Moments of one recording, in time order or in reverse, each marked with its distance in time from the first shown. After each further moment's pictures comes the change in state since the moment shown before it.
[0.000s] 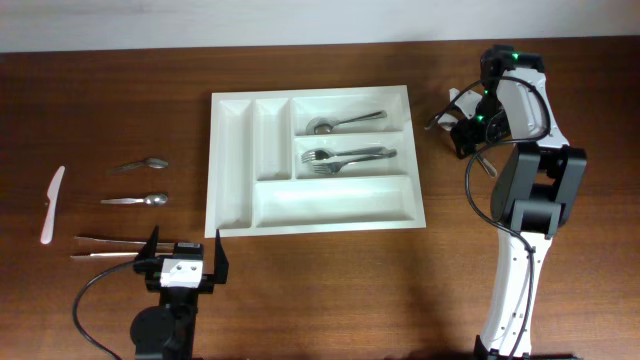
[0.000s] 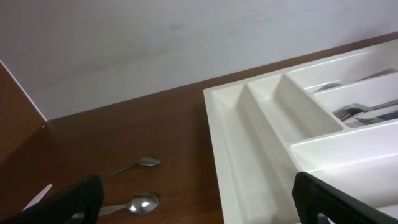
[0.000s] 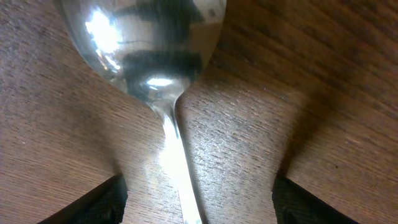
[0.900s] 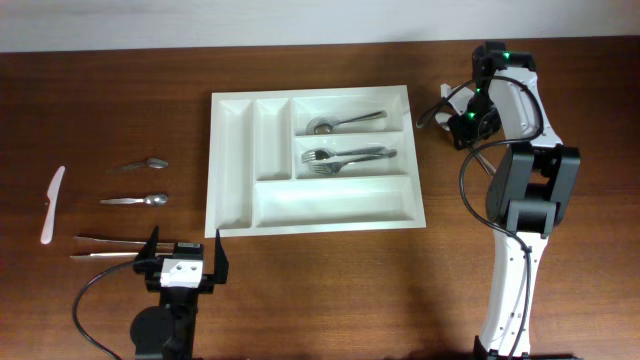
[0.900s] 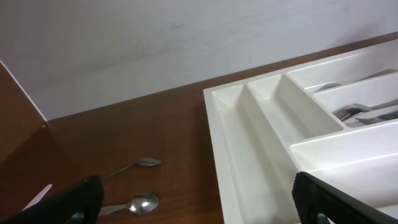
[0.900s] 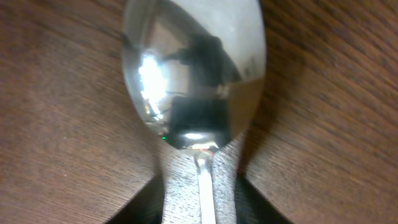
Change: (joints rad) left arm 0.000 0.000 0.000 0.000 0.000 0.000; right arm 0.030 -0.003 0.000 0.044 -0.031 -0.002
